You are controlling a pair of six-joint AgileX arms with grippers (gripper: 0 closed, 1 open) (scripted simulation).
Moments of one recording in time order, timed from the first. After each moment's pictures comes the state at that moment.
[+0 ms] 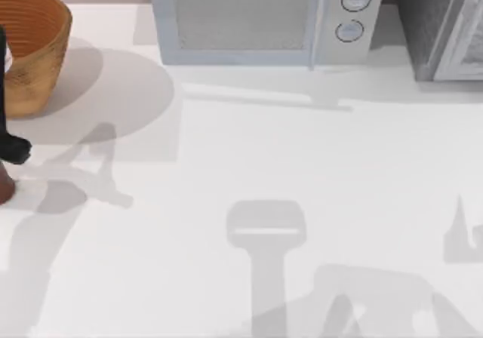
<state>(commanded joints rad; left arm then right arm) -0.07 0.61 0.36 0.45 0.30 -0.02 0.00 0.00 0.00 0.00 0.00 0.00</state>
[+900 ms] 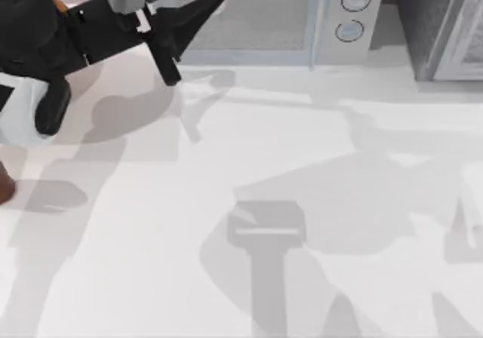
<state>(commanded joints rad) -0.24 1.92 1.00 1.20 0.97 0.06 0.00 0.00 0.00 0.00 0.00 0.00</state>
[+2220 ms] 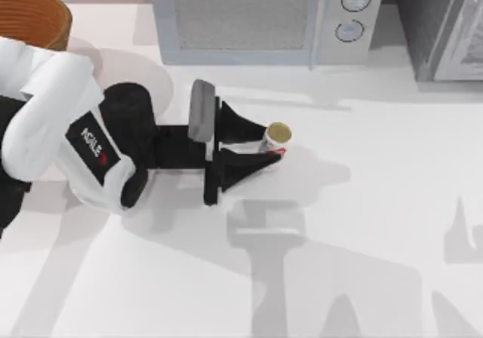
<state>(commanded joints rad) -0.35 2.54 1.17 1.34 1.27 0.03 0.00 0.00 0.00 0.00 0.00 0.00</state>
